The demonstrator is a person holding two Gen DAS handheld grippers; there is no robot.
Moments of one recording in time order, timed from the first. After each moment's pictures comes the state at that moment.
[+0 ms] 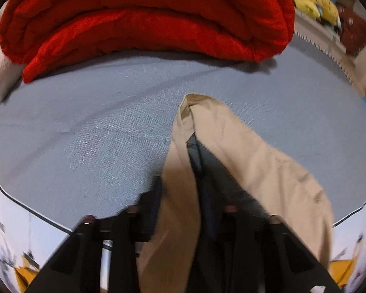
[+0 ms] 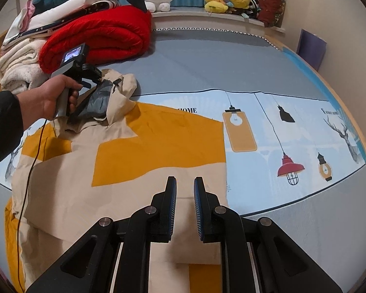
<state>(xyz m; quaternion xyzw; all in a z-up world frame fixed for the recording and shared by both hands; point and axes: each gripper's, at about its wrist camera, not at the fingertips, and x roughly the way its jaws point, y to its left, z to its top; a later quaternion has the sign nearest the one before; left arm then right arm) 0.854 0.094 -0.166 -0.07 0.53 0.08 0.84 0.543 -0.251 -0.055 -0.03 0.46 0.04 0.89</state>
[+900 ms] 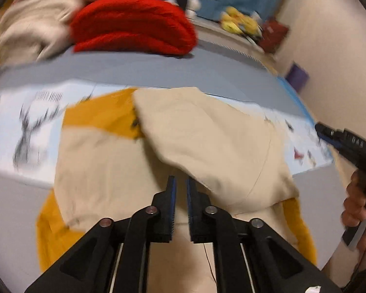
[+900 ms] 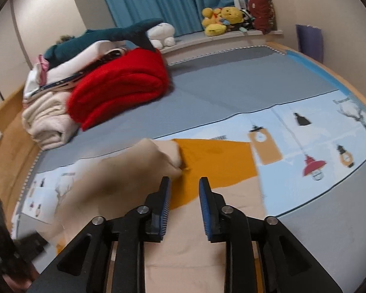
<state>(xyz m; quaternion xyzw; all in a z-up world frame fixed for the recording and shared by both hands) 0.399 0.110 -0.050 -0.16 0.44 -0.06 0.88 0.510 -0.237 0.005 0.12 0.39 0.10 0.91</state>
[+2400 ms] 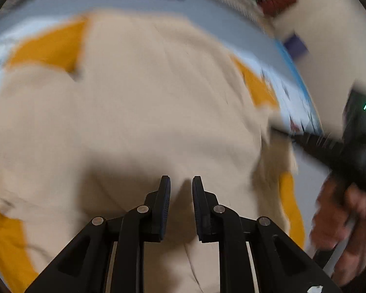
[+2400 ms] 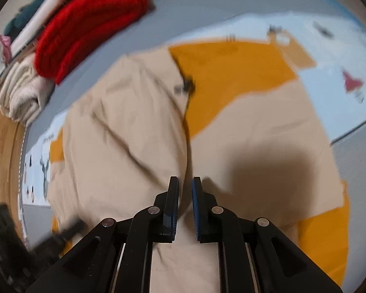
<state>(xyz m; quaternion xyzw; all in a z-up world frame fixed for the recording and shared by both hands) 0.450 0.051 -0.140 -0.17 0.60 -0.15 0.77 0.553 -0.189 -0.121 0.15 0.56 0.07 0.81</state>
